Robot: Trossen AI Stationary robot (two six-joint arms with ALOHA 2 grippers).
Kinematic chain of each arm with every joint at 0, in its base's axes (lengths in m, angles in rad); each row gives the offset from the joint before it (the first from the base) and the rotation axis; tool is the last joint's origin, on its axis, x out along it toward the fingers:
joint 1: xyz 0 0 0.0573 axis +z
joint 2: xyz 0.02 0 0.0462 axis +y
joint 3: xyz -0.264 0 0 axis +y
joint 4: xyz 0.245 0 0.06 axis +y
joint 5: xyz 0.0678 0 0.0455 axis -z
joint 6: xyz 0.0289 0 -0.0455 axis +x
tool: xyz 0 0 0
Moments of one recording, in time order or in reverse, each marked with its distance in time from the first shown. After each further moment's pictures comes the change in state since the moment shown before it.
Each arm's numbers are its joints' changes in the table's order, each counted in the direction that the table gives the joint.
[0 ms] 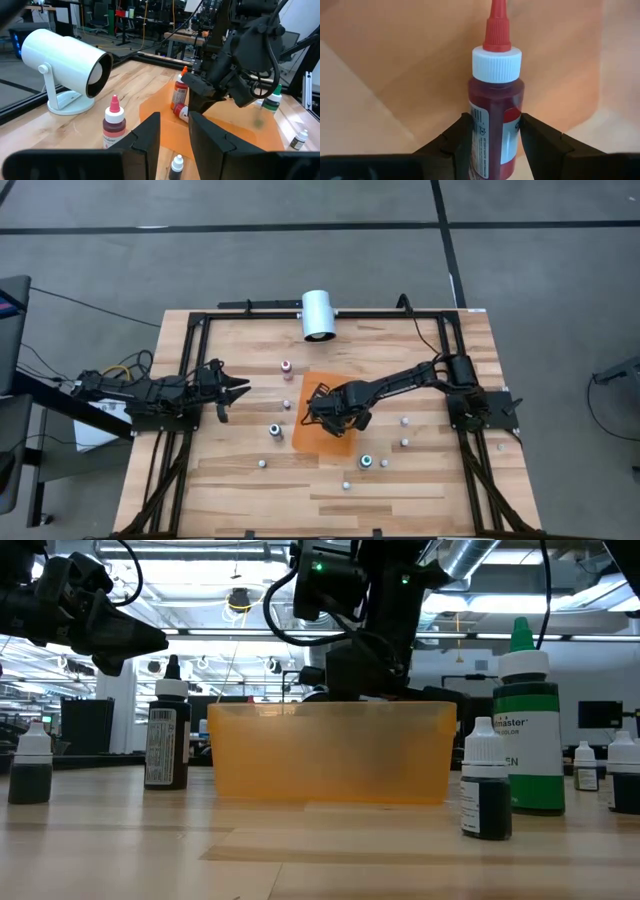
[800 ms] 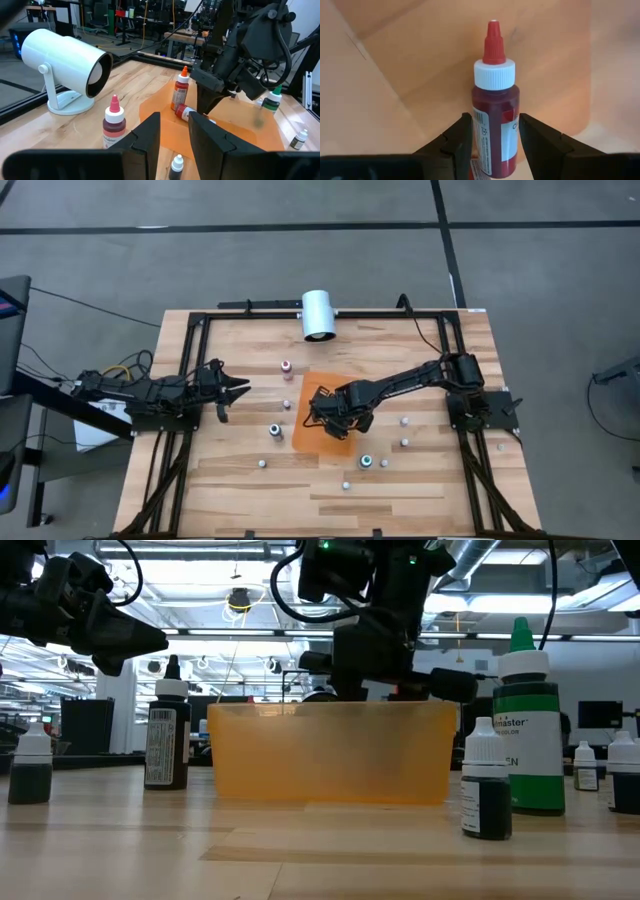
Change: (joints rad) left arm 0.000 0.000 0.000 0.000 0.000 0.000; right arm 0.008 -0.051 0.008 0.002 -0.061 -0.054
